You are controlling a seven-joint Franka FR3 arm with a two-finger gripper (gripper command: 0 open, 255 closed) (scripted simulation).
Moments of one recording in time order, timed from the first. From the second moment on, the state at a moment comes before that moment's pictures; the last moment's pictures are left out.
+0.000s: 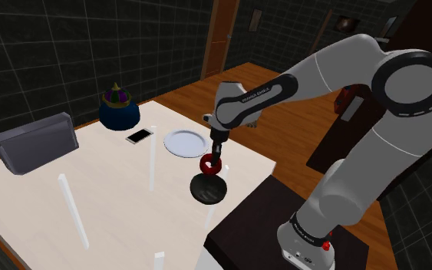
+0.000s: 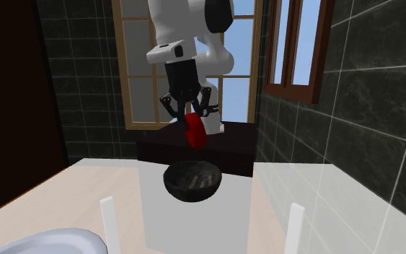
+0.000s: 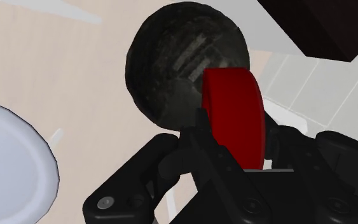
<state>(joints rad) 0.08 -0.06 0.05 -2.49 0.19 2.29 -0.73</state>
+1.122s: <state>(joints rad) 0.08 0.12 0.05 -2.54 0.23 2.52 -0.79</state>
